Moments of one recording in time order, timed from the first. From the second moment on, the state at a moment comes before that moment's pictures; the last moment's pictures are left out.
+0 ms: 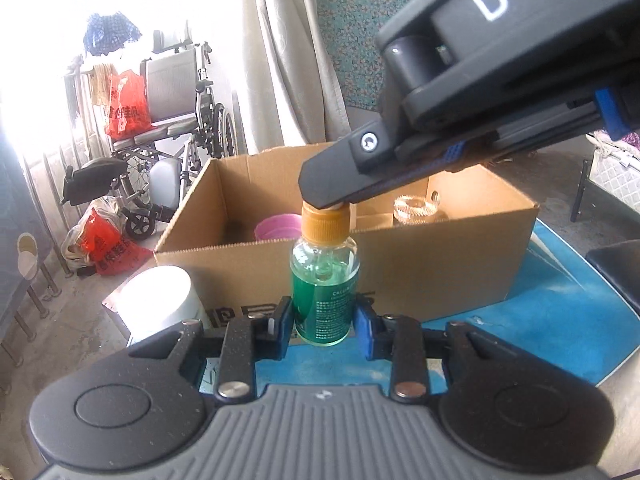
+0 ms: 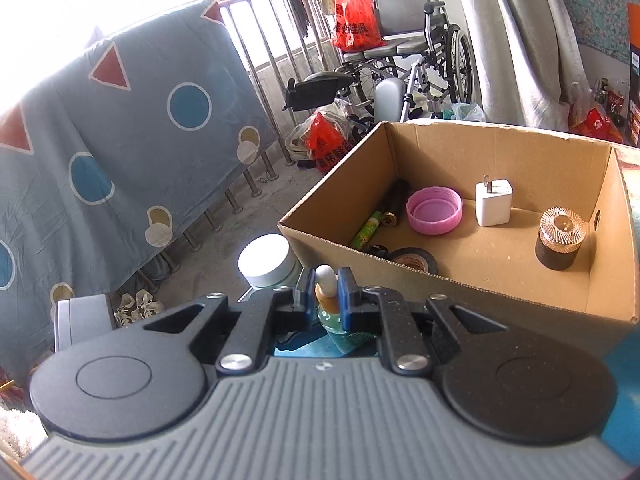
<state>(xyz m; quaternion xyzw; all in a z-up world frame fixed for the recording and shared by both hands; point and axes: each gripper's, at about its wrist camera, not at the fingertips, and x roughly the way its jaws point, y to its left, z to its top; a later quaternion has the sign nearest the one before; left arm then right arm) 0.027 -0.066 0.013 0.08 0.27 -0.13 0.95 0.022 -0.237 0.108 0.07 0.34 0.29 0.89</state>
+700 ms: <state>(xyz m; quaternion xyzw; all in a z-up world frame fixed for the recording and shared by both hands) 0.188 -0.119 0.025 0.04 0.39 -0.16 0.91 0.182 -0.307 0.129 0.14 0.36 0.28 0.88</state>
